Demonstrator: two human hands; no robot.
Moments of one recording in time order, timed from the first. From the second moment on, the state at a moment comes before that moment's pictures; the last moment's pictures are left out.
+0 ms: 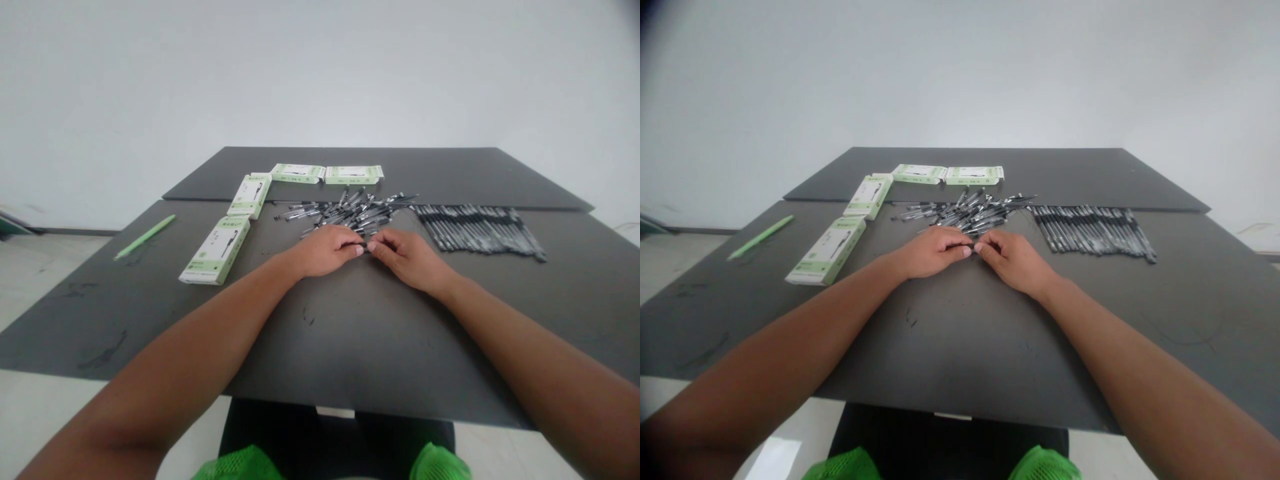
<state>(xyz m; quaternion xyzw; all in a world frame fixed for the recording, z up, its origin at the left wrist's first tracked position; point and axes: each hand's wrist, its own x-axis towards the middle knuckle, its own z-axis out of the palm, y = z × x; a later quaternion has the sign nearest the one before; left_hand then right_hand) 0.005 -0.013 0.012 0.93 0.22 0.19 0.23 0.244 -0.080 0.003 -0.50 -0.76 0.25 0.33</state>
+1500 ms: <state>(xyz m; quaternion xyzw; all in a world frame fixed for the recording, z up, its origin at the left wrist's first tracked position) 0.008 -0.016 0.013 0.94 0.20 0.21 0.15 0.242 -0.083 0.013 -0.49 -0.79 0.20 0.32</state>
